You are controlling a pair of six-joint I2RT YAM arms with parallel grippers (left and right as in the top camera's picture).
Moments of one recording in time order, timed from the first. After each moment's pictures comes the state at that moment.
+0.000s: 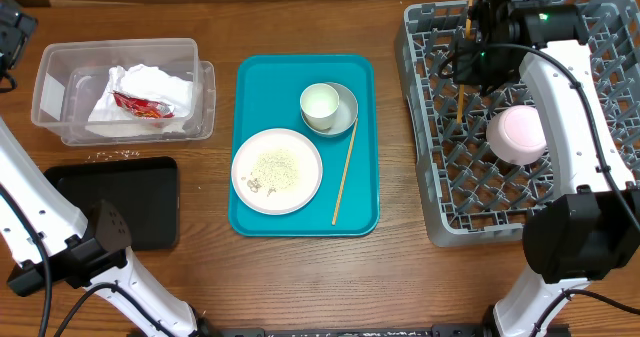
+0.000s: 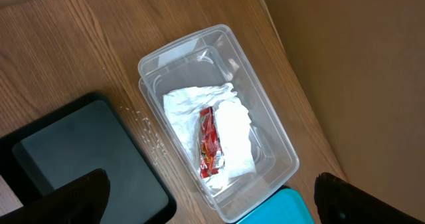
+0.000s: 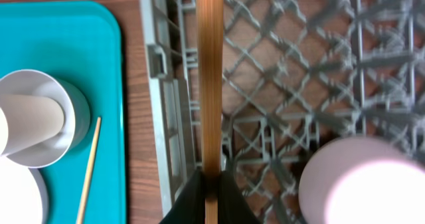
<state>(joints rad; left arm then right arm) 0.50 2.08 2.85 -1.69 -0.03 -0.67 0.07 1.93 1.92 -1.18 -0.08 0.08</state>
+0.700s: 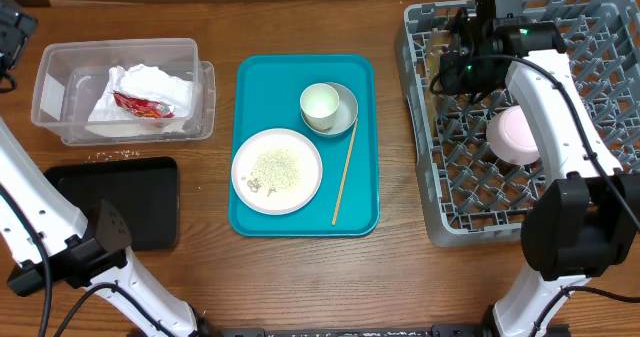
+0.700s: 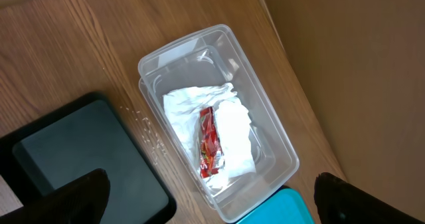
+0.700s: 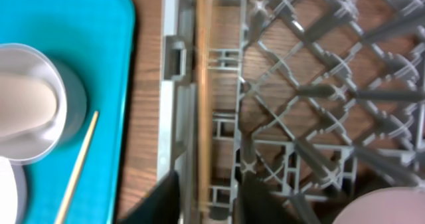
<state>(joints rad) 0.50 2.08 2.85 -1.69 -0.03 -0.67 0.07 1.94 1.76 -1.01 -0.16 -0.02</state>
